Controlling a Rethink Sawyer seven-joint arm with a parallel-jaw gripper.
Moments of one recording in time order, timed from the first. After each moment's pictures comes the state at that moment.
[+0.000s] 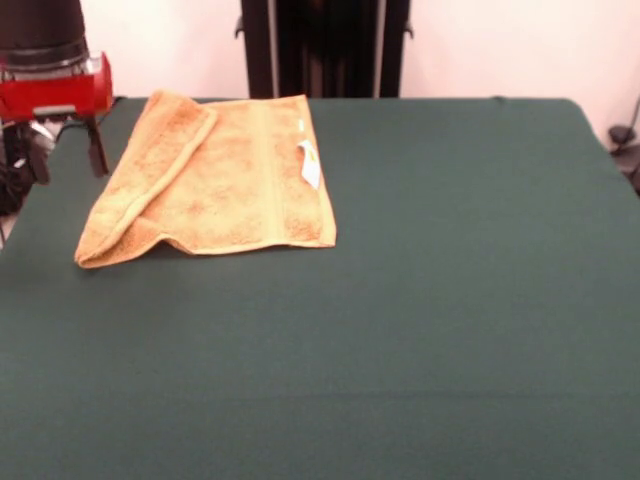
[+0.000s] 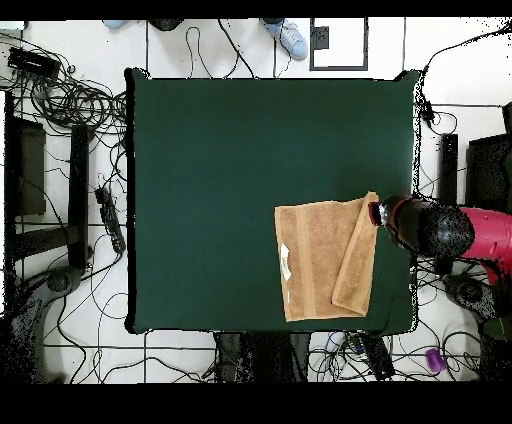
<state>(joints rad) -1.02 -0.63 0.67 1.61 -0.72 0.75 1.45</state>
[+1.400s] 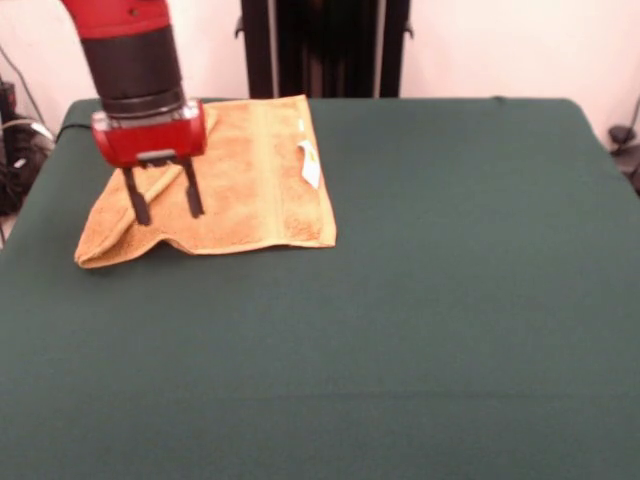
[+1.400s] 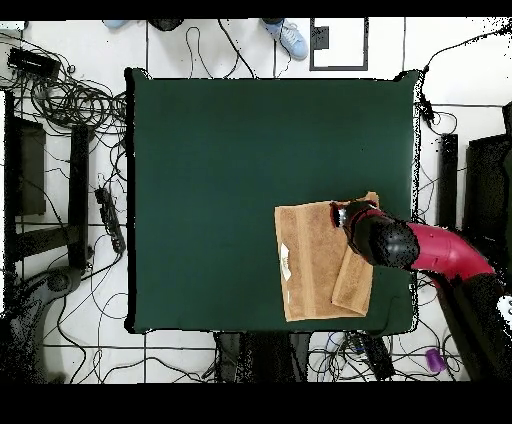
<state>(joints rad) -0.90 -0.52 0.50 1.72 -0.56 0.38 1.46</state>
